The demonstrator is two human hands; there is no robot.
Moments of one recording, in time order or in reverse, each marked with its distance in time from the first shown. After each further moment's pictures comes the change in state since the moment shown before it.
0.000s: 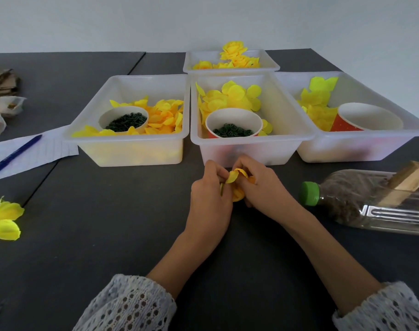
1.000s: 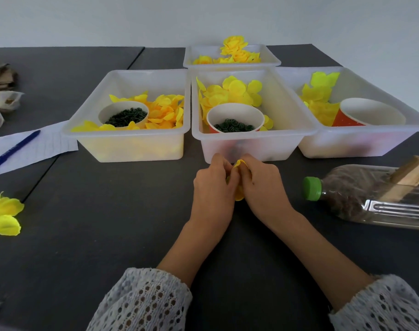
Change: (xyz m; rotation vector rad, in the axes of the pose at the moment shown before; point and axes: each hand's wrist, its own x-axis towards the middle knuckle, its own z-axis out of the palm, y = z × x) left_hand 0.010 0.012 0.002 0.135 -0.006 -0.030; right_hand -0.006 0.001 0.015 -0.294 0.261 -0.105
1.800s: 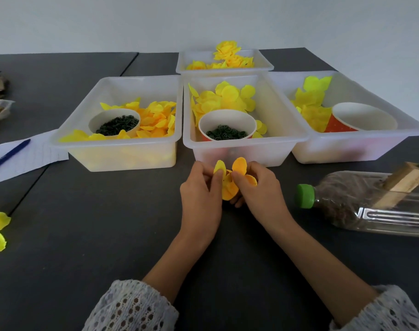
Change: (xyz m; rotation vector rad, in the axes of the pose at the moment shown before) left_hand 0.001 -0.008 0.003 -0.294 0.138 -0.066; right_hand -0.002 0.002 -0.006 0.439 -0.010 0.354
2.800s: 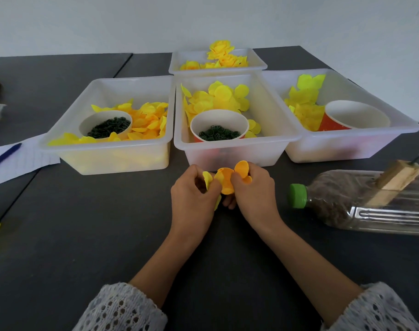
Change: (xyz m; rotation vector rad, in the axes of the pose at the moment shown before) left_hand 0.000 -0.003 -0.003 0.004 -0.057 0.014; right_hand 0.001 -0.003 0.005 0.030 0.104 0.066
